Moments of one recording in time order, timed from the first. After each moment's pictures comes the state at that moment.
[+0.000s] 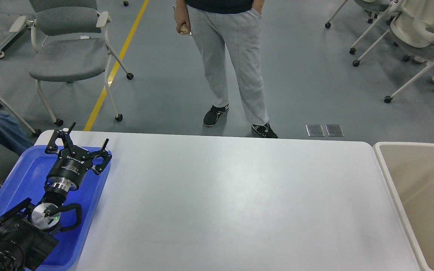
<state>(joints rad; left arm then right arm) -0.57 0.28 -0.93 -0.27 -0.13 -0.79 -0.31 0.71 -0.39 0.50 -0.10 0.15 -0.01 -0.05</state>
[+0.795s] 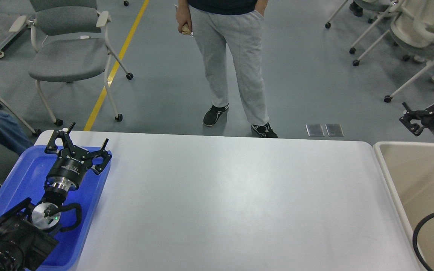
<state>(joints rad) -0.57 0.28 -0.93 -0.27 -0.13 -0.79 -0.32 0.95 -0.43 0.66 0.06 0.35 0.49 0.02</state>
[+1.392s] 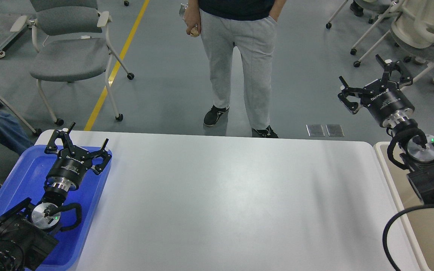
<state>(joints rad) -0.57 0.28 -0.93 -0.27 -0.13 -0.79 -0.32 0.85 -0.33 0.81 0.38 0.43 0.57 -0.01</state>
